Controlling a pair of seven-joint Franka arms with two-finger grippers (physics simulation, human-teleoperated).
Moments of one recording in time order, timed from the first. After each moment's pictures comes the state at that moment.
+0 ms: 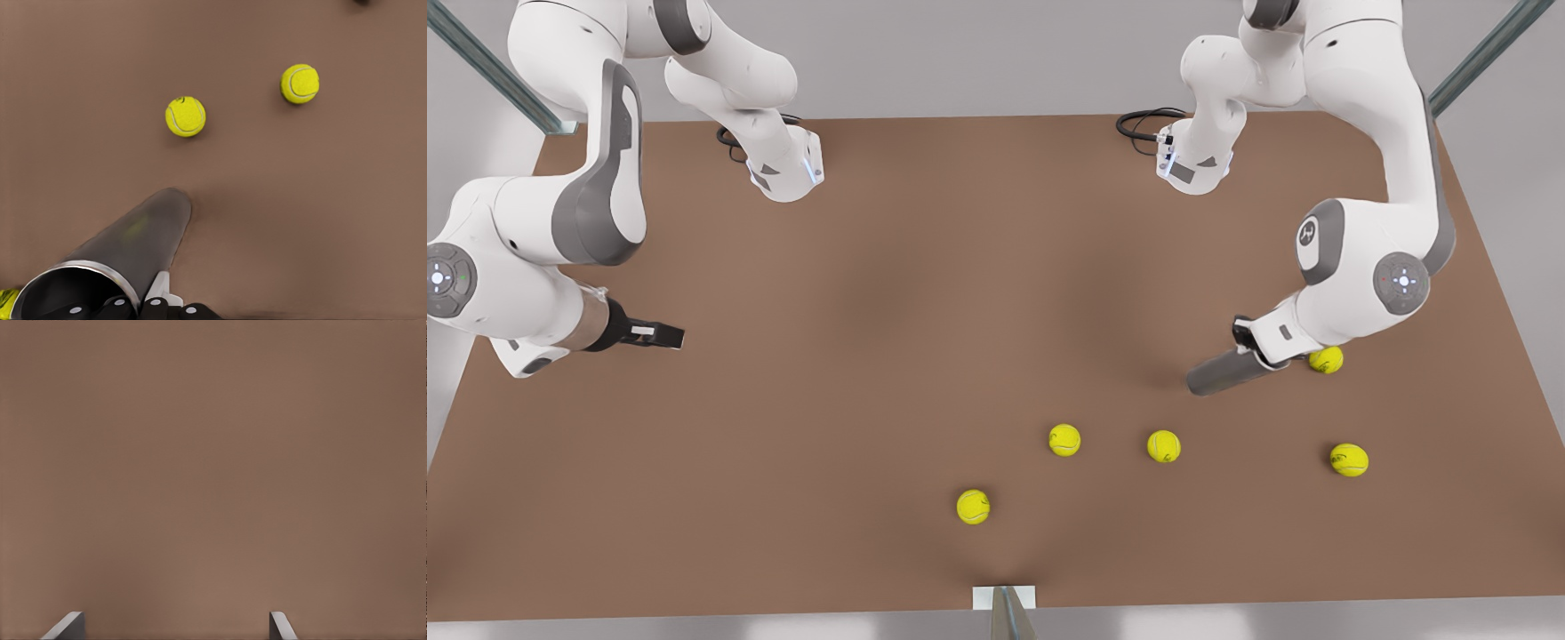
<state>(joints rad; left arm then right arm) -0.33 0.23 0.23 -1.68 -0.13 1.80 0.29 -0.04 0.27 0.04 -1.35 0.00 1.45 0.14</state>
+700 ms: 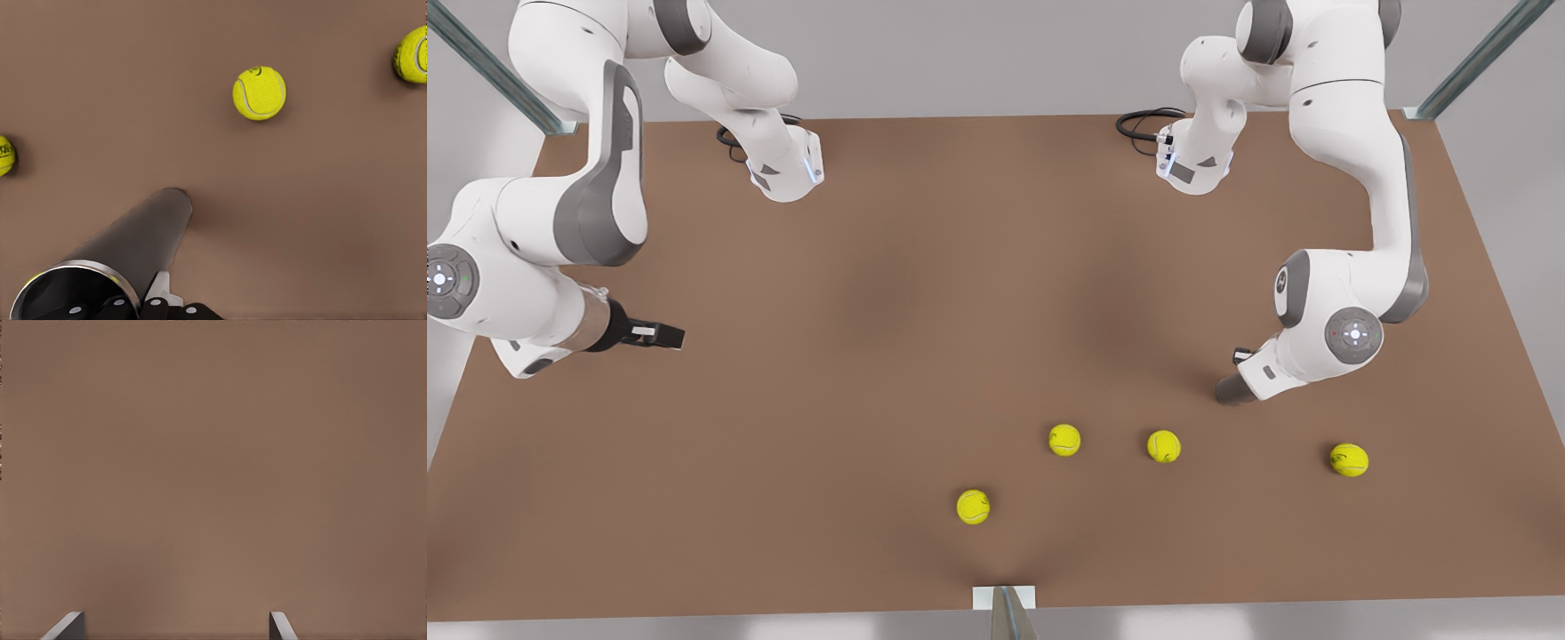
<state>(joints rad) -0.30 0.36 0.22 -1.68 -0.01 1.86 0.22 -0.03 0.27 0.04 -1.35 0.00 1.45 0.14</state>
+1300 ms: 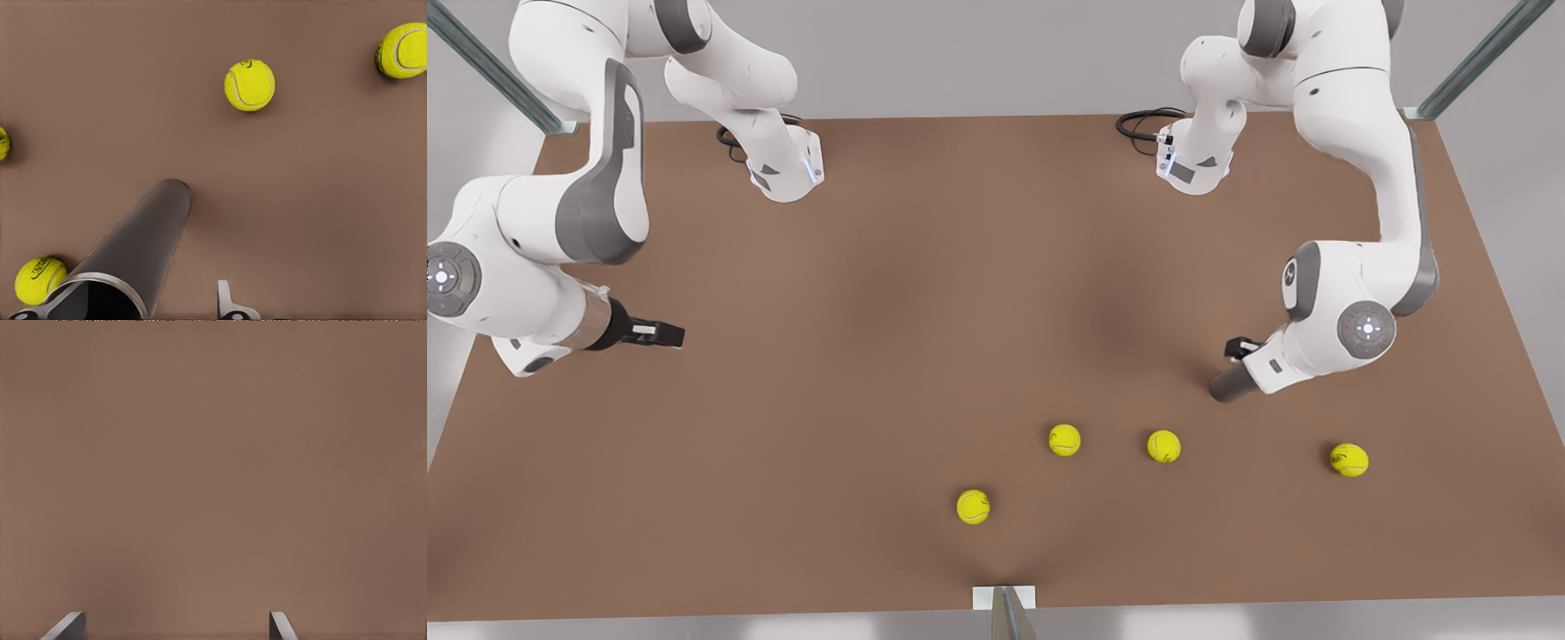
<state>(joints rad) -0.30 0.33 0.22 -1.66 -0.03 1.79 0.22 -0.03 0.27 0.05 -1.35 -0.01 1.44 0.14</state>
